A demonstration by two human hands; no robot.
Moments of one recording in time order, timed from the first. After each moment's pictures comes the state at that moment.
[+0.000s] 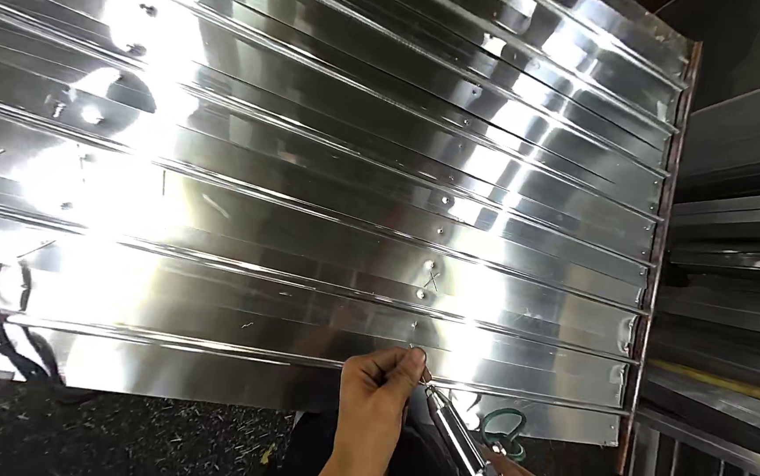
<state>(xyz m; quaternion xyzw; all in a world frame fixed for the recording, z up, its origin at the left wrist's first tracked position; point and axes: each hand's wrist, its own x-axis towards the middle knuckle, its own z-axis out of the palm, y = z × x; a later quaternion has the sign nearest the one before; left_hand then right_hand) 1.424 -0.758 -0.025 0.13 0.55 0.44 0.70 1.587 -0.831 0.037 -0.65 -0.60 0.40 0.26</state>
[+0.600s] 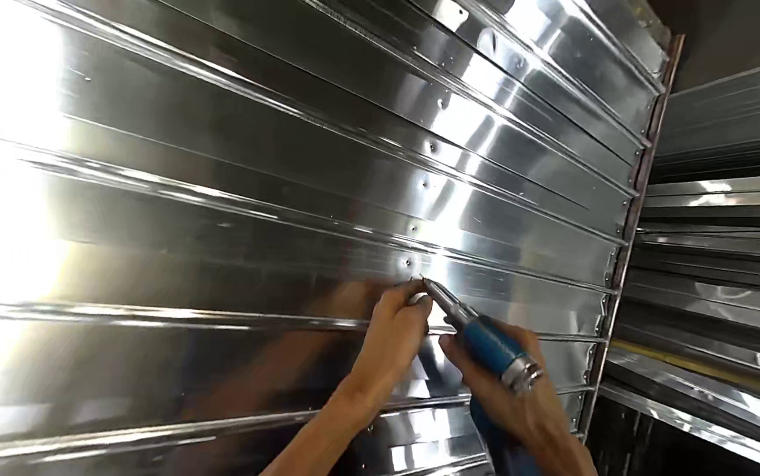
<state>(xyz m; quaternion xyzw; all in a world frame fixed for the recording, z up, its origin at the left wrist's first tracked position) 1.505 -0.544 -0.134 0.21 0.52 0.23 0.79 1.662 -0.588 -0.069 -0.75 -0.56 0.34 0.10</state>
